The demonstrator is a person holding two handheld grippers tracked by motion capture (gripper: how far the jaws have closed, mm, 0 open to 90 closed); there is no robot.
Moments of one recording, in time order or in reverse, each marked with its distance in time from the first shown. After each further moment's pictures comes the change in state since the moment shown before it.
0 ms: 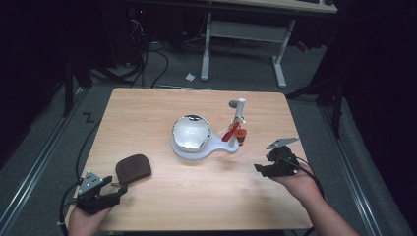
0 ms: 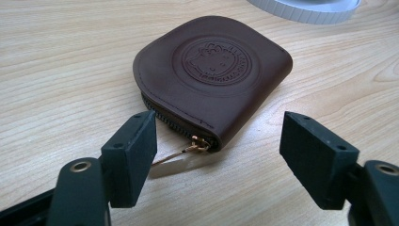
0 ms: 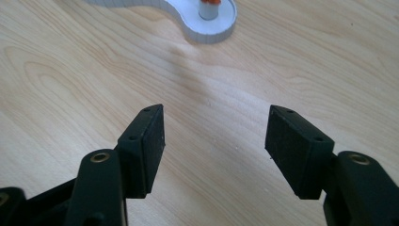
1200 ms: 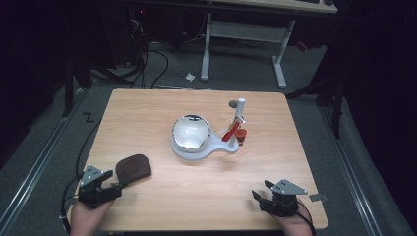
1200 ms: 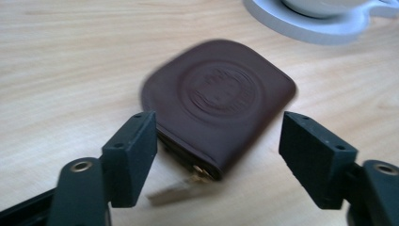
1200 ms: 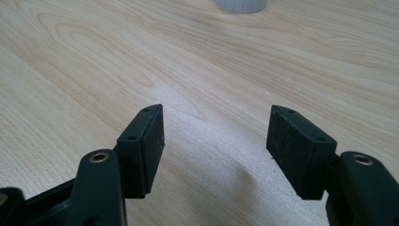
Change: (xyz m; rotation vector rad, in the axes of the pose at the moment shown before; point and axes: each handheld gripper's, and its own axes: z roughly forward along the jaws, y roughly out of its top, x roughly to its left) left arm 0.003 0.022 0.004 0.000 0.033 -0.047; right arm 0.046 -0.108 0.023 -0.299 -0.021 0.012
